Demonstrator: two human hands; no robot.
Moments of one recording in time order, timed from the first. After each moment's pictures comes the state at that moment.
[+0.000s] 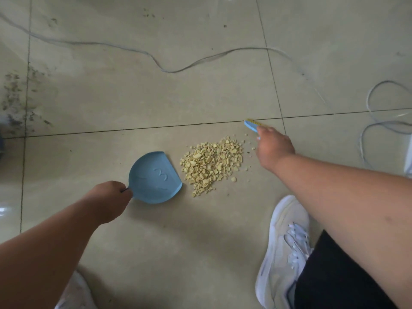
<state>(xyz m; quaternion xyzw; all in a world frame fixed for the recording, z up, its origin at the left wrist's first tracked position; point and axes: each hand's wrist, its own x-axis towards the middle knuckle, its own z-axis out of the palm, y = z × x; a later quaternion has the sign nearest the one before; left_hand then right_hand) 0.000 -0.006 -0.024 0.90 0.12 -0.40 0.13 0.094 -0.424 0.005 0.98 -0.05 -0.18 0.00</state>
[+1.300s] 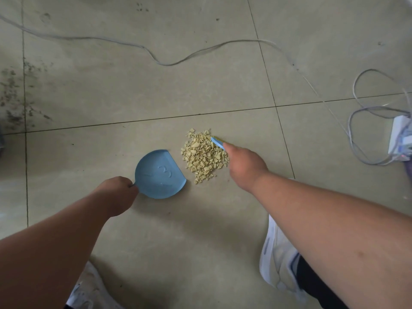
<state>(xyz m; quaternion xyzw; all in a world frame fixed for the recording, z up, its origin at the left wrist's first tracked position) -0.013 -0.008 -0.022 0.89 0.08 -0.43 0.14 0.013 -0.350 0.012 0.97 0.01 -0.23 -0.07</state>
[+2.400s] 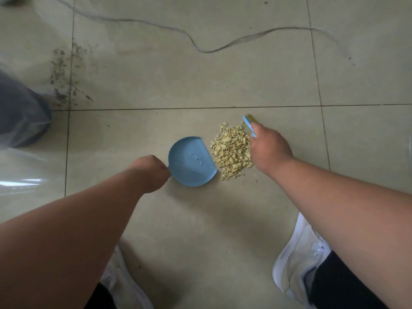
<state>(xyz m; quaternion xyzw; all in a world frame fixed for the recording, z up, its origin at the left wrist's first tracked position) 0.003 -0.020 -0.018 0.88 0.14 -0.42 0.18 0.058 -0.328 -0.009 0.98 -0.01 -0.16 -0.12</state>
